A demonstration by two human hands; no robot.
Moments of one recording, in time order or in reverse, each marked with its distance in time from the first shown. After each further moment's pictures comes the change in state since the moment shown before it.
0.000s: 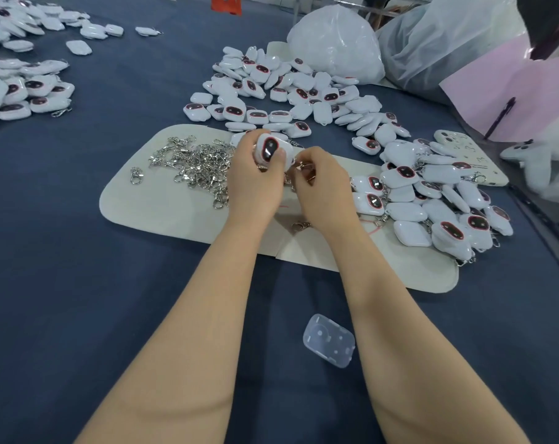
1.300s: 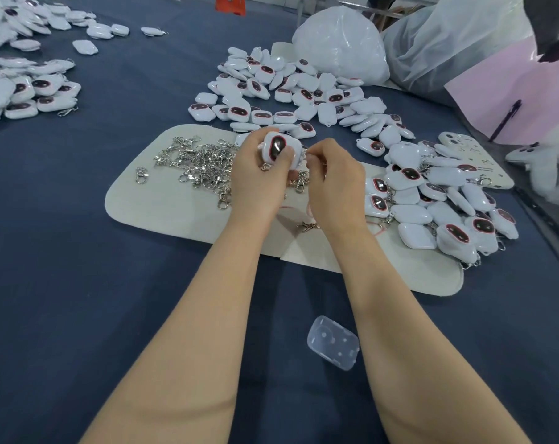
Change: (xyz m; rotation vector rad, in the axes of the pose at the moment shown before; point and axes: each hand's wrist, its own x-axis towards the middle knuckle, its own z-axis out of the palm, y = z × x) left_hand -0.002 0.008 -0.001 -0.235 -0.043 -0.108; right_hand 0.001 -0.004 -0.002 -0.083 0.189 -0.091
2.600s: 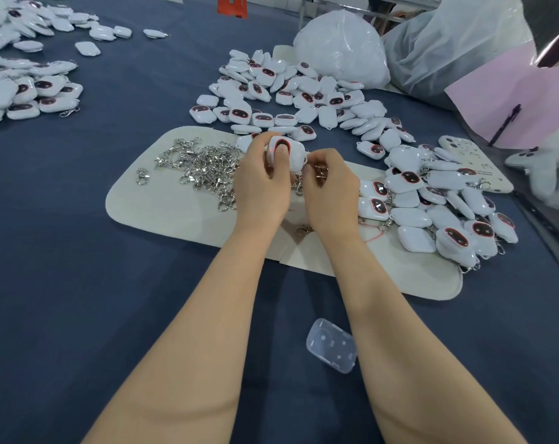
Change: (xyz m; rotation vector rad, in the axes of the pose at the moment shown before) left_hand -0.002 -0.007 0.003 0.282 0.042 0.238; right_hand -0.006 0.000 0.008 0.170 0.034 0.122
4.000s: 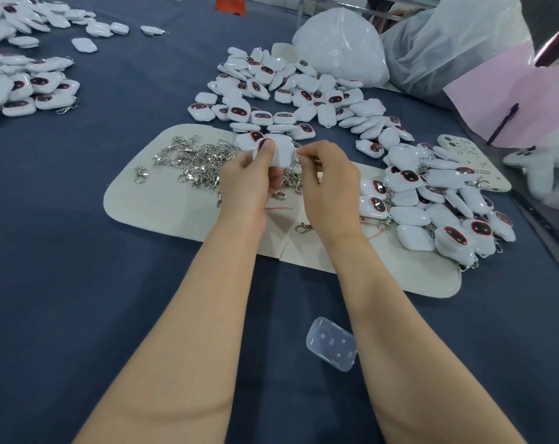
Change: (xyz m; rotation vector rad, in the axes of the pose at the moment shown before) left_hand 0.010 -0.001 -0.008 -0.534 0.051 -0.537; right_hand 0.000 -0.008 -0.004 -0.064 -0.005 -0.177
